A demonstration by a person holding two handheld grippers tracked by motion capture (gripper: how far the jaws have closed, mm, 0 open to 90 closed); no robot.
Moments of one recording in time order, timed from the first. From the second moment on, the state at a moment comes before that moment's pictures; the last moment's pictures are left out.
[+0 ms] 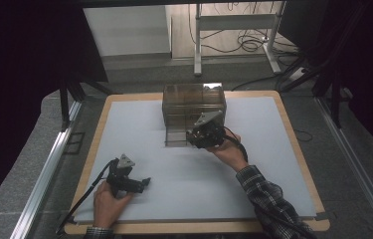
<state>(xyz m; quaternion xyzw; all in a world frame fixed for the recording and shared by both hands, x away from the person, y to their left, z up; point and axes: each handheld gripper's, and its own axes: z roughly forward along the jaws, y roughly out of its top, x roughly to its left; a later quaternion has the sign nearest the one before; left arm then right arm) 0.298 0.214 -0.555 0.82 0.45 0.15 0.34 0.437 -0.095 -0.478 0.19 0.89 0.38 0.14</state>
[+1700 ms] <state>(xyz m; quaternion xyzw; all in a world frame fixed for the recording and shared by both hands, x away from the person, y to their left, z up) 0.298 0.214 -0.555 0.82 0.45 0.15 0.34 0.418 -0.124 -0.512 0.21 0.90 0.37 0.10</state>
